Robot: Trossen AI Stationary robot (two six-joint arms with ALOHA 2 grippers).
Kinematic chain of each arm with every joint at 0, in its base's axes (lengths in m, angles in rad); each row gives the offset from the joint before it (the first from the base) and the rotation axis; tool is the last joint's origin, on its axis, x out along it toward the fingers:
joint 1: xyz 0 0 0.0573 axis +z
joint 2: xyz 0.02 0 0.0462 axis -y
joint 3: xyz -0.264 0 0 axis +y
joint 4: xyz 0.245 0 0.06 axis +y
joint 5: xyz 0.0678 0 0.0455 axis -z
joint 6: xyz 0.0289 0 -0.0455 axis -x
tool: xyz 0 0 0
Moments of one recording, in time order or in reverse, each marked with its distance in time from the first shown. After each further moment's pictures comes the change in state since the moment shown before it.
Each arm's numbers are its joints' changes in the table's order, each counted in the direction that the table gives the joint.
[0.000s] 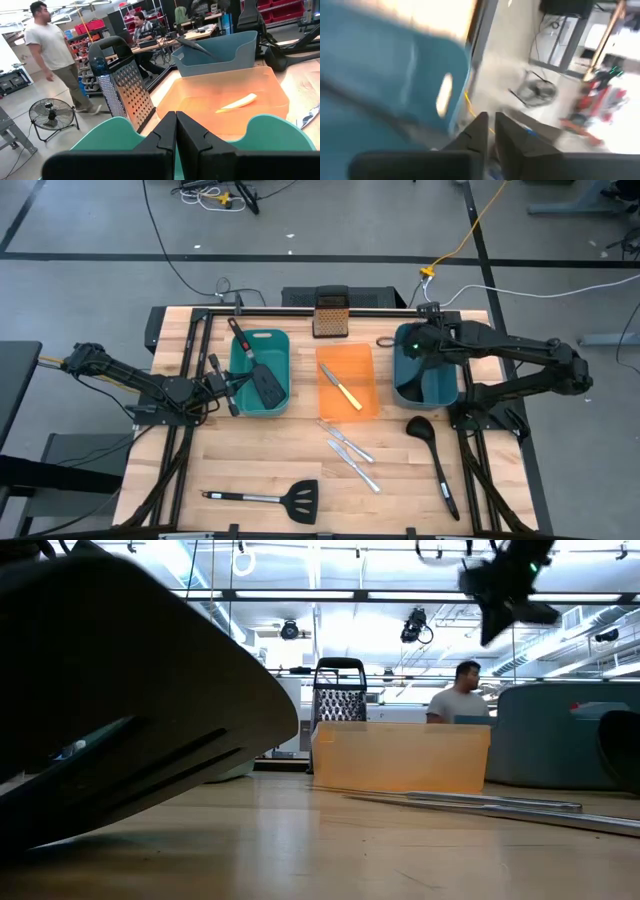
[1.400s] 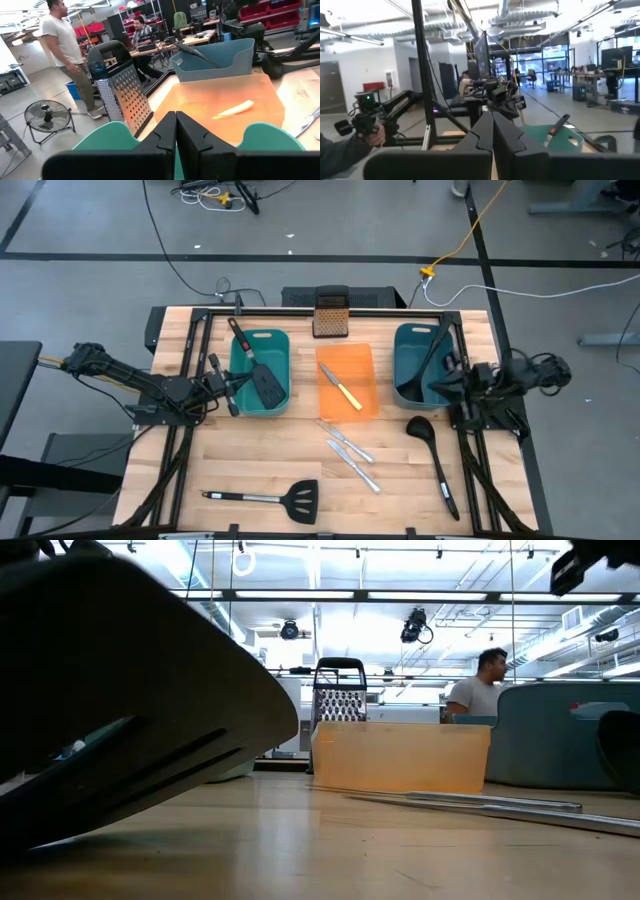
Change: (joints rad) left arm 0.000 0.000 0.000 -0.031 0.013 0.003; right arm 0.606 1.093 0.860 -1.195 -0.458 -0.644
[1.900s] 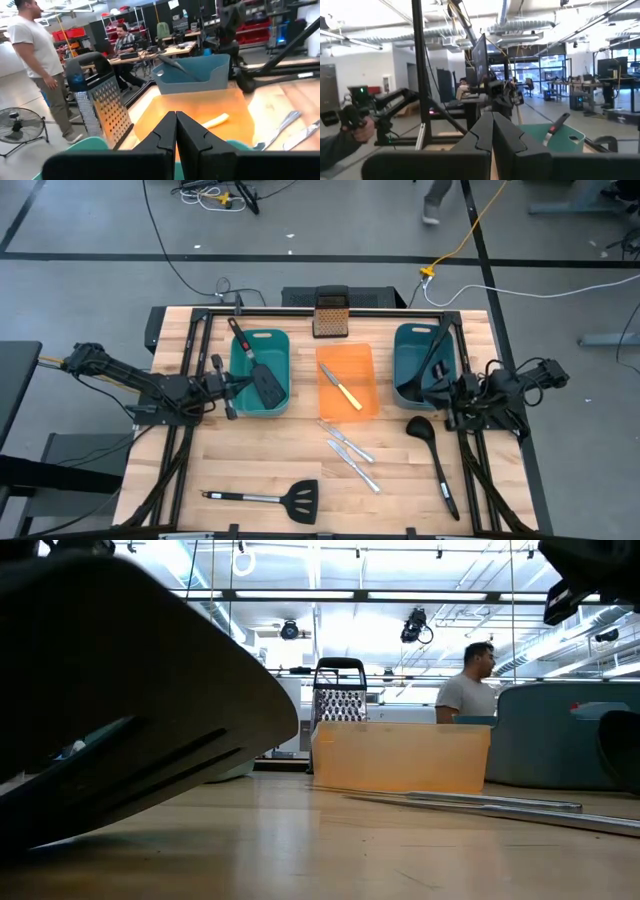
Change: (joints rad) left arm 0.000 0.000 -0.039 0.006 0.106 0.037; right arm -0.001 0.037 0.206 -0.200 0.002 0.046
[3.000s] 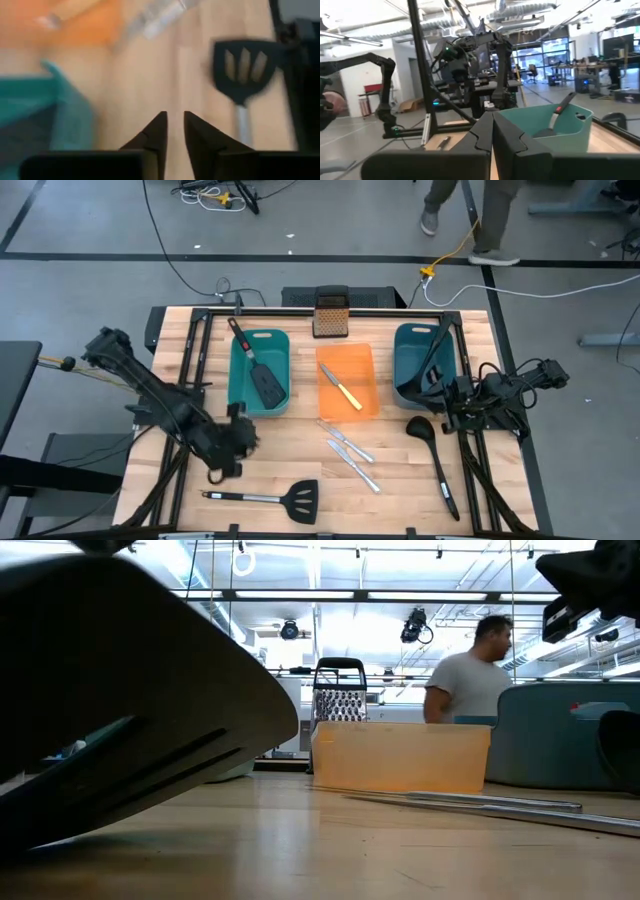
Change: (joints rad) left arm -0.353 -0.877 -0.971 1.120 0.293 0.814; right arm 0.000 0.000 0.049 0.005 -0.010 -0.098
